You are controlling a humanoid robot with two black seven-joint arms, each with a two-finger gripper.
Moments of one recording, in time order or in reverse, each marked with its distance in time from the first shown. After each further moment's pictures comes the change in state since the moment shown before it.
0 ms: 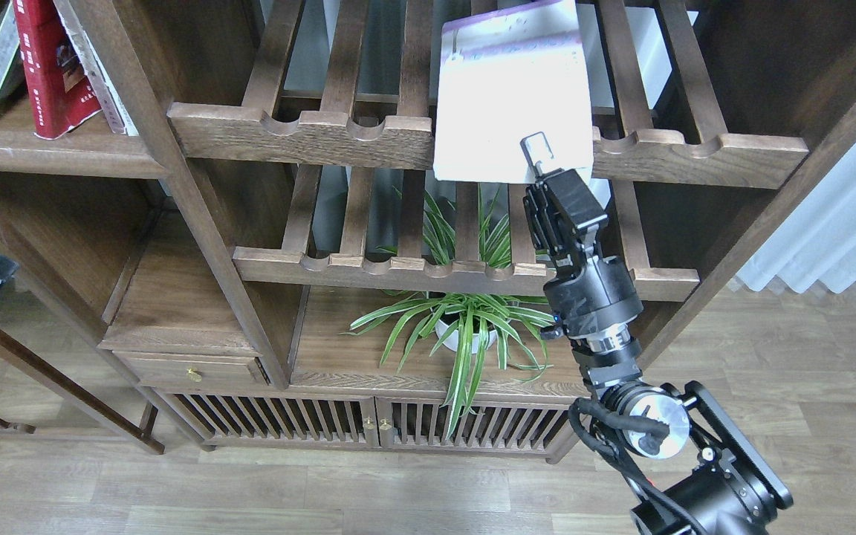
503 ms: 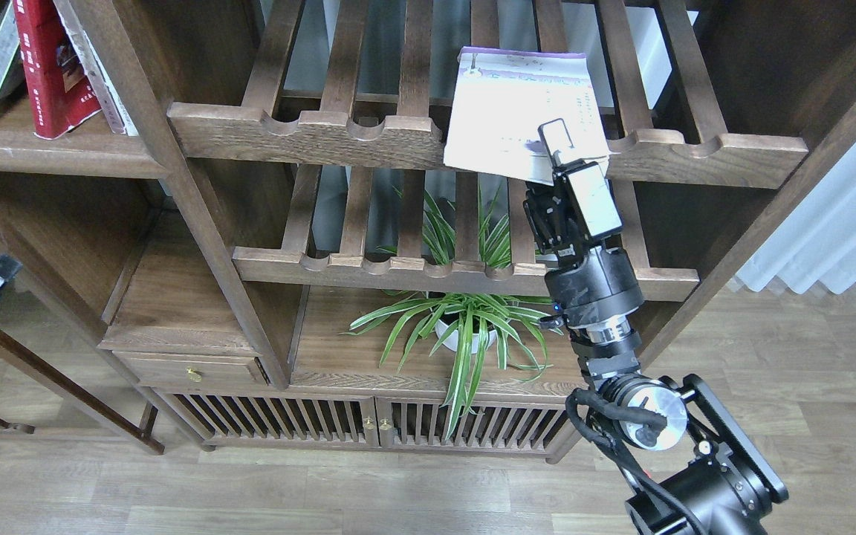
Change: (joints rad) left arm 0.000 -0.001 -0.053 -0.015 0.122 0.000 -0.008; right arm 0.053 0.041 0.079 -0.007 -0.003 -0.097 0.007
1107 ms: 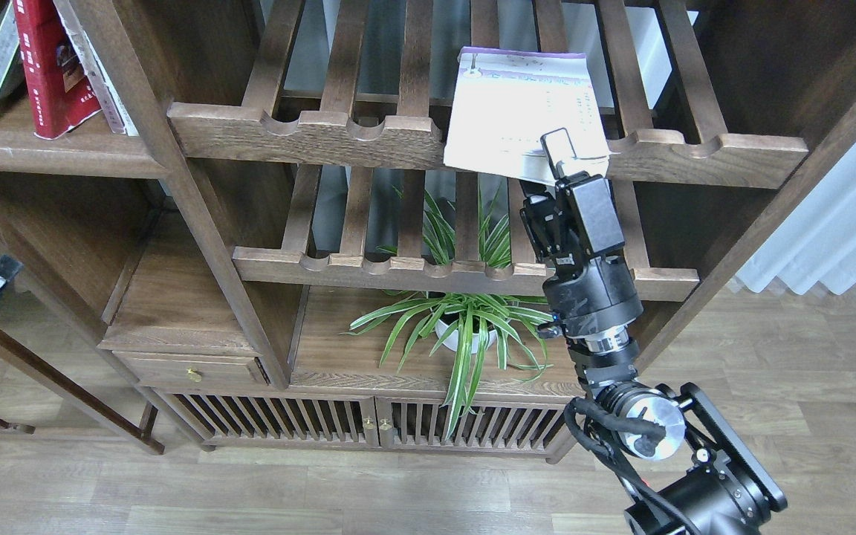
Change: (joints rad) left arm 0.000 -0.003 0.003 -0.001 0.000 0.000 0.000; right arm -0.009 0.000 -0.025 0.000 -0.003 -0.010 0.000
